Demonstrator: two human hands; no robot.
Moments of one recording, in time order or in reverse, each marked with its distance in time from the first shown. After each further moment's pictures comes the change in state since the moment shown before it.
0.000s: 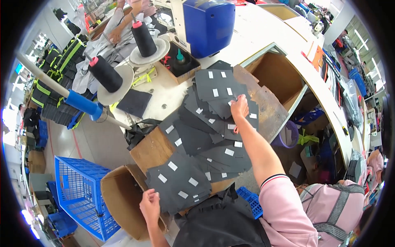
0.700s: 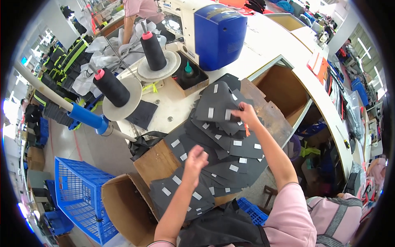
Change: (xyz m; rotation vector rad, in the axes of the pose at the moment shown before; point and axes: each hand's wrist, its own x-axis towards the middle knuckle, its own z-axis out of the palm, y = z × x) left_hand 0.084 0.131 0.158 -0.866 -0.671 -0.035; right_hand 0.047 0.000 -0.034 0.465 -0.561 -0.344
